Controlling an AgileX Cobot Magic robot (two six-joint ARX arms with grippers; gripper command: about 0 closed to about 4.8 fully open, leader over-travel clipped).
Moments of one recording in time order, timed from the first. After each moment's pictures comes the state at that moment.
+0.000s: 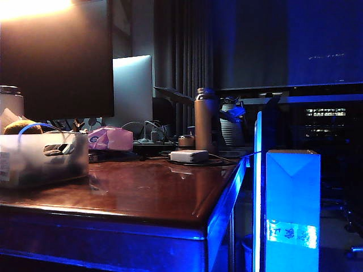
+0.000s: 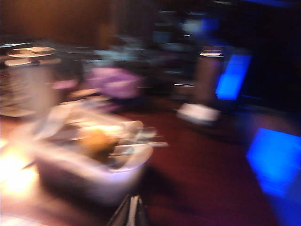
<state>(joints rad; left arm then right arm) 0.18 0.01 0.58 -0.62 0.36 -0.11 0.68 0.55 0.84 -0.28 -0.03 -0.14</state>
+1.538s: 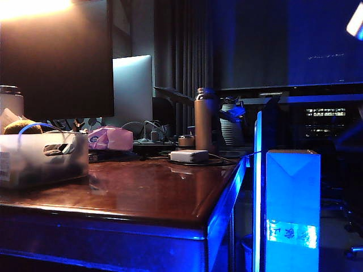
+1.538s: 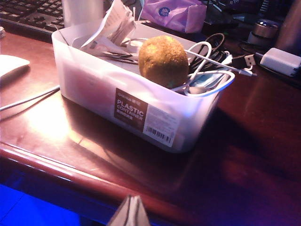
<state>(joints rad) 0.18 0.01 0.04 -0.23 0.21 -0.08 0.68 0.43 0.05 0.08 0.24 0.04</state>
